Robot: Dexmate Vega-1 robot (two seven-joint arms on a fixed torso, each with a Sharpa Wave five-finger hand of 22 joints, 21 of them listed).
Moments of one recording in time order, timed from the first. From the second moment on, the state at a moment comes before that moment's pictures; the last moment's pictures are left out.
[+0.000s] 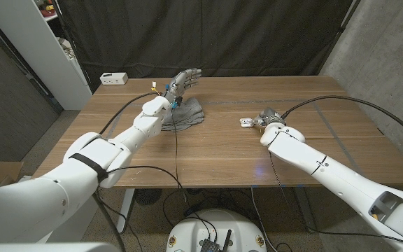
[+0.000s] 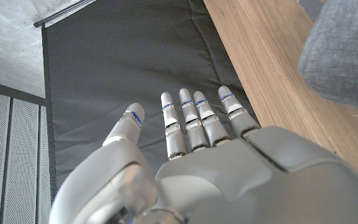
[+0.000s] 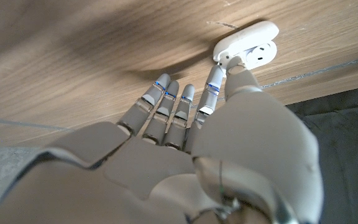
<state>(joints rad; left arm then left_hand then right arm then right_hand) 0.31 0.19 0.53 -0.60 -0.51 -0.43 -0.25 0.32 0.10 0.62 -0.15 0.22 0.60 -0.05 0.20 0.21 0.50 -0.01 0.25 0.34 0.42 -0.05 0.18 0.17 0.28 0.15 0.21 0.19 -0.70 -0.61 -0.75 -1.90 0.06 -1.02 -0.48 1.05 0.10 0.19 -0.15 0.19 1.02 -0.04 0.27 0.30 0.56 -0.05 0.27 0.29 0.42 -0.05 0.35 0.26 0.51 0.05 0.23 0.19</state>
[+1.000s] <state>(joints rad) 0.22 0.14 0.52 -0.41 -0.52 -0.47 -0.31 0.31 0.09 0.61 -0.15 0.22 0.60 -0.05 0.20 0.21 0.50 -0.01 0.25 0.34 0.42 -0.05 0.18 0.17 0.28 0.15 0.21 0.19 -0.59 -0.64 -0.82 -1.95 0.11 -1.20 -0.36 0.96 0.14 0.17 -0.10 0.17 1.05 -0.10 0.26 0.27 0.55 -0.07 0.26 0.28 0.42 -0.04 0.37 0.28 0.49 0.06 0.22 0.19</state>
